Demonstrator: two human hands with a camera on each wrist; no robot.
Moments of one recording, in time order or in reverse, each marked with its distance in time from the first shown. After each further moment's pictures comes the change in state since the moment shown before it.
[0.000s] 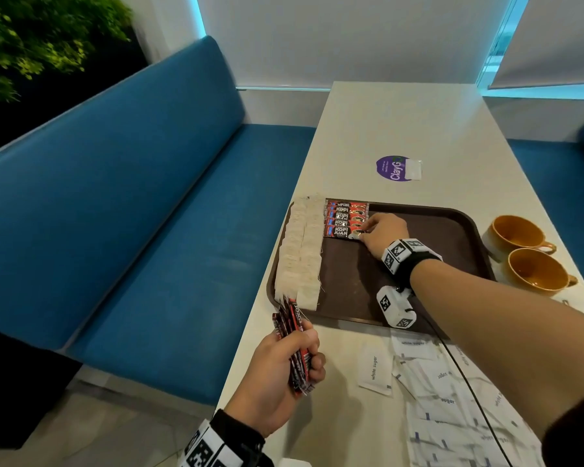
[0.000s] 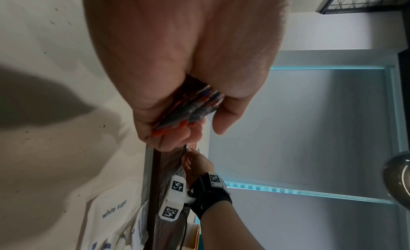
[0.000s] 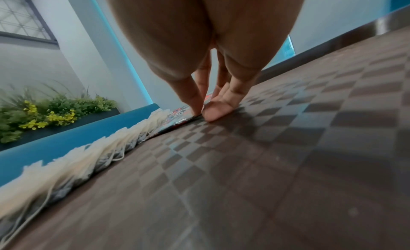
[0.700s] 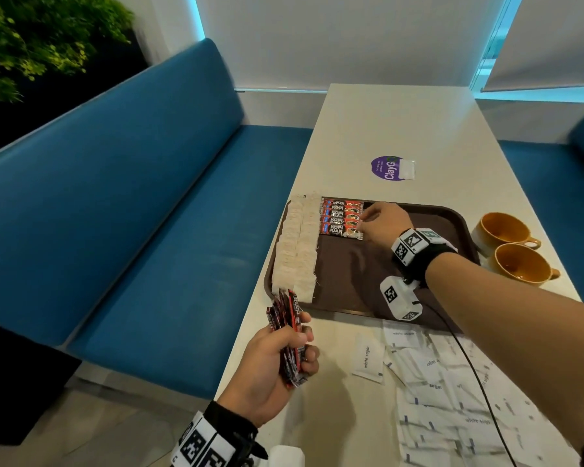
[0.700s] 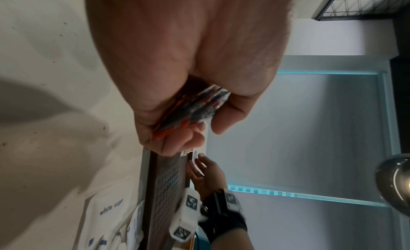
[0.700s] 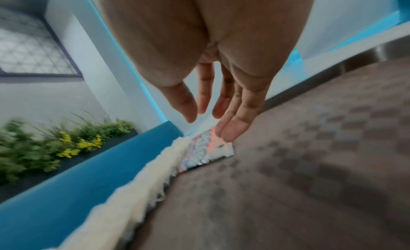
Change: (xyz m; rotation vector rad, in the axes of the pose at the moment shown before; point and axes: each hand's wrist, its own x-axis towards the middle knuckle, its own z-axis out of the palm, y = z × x) left_hand -0.014 0.002 0.000 -0.059 -0.021 -0.009; right_hand -0.020 -0.011 -0.036 0.057 -0.046 -0.074
